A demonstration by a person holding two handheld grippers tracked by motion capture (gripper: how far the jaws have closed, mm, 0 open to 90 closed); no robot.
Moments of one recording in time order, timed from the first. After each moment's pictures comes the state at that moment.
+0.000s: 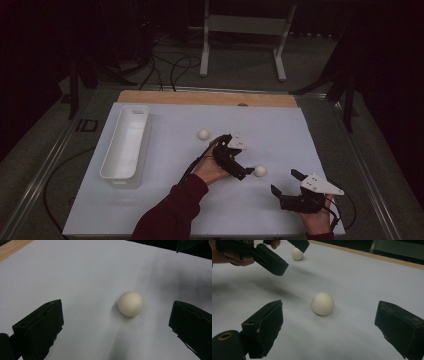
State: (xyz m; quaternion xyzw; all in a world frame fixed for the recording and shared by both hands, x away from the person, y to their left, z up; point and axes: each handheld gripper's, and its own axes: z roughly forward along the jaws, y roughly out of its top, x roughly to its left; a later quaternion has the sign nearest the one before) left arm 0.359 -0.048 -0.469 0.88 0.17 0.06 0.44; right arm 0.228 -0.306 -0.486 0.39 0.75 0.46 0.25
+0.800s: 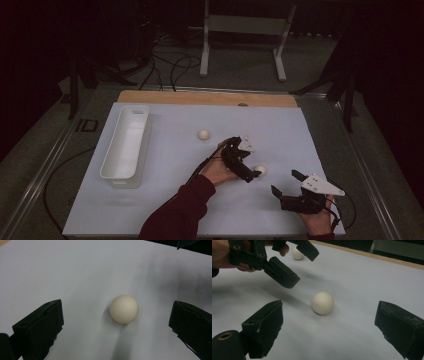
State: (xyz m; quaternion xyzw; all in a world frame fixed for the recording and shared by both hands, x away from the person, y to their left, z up) left arm 0.358 -0.072 -0.477 0.89 0.16 0.05 0.42; right arm 0.226 -0.306 -0.485 0.39 0.76 0.46 0.25
